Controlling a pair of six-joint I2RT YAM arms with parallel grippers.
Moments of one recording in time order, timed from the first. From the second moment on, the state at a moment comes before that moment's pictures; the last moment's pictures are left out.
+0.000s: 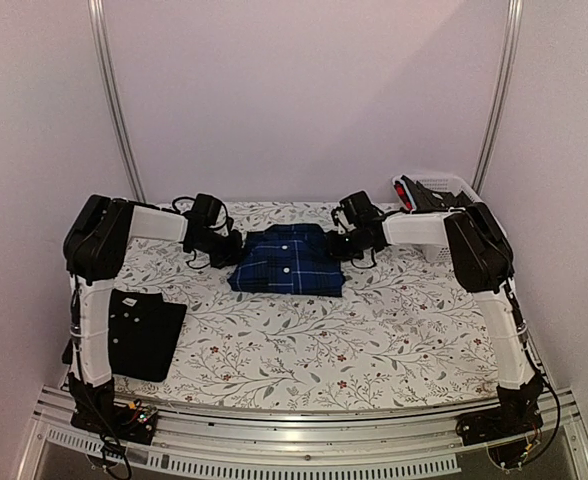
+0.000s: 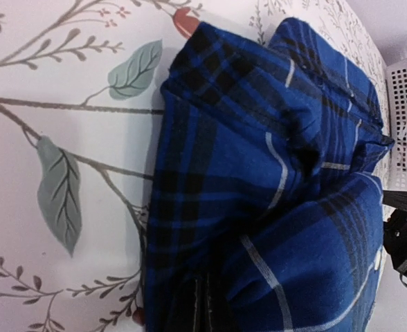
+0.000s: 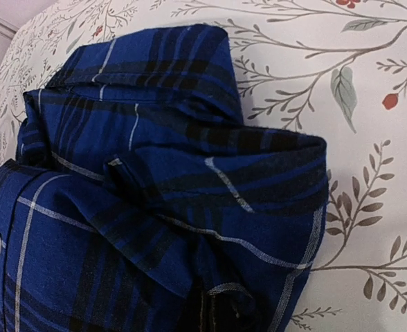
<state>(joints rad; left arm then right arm) -0.34 2.21 1.47 -0.20 0.37 -0.62 0.58 2.40 1.81 -0.26 -0.16 0.45</state>
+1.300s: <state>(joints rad) -0.49 1.91 1.21 -0.11 0.29 -0.62 0.58 1.82 1.11 -0.12 -0.09 0.50</state>
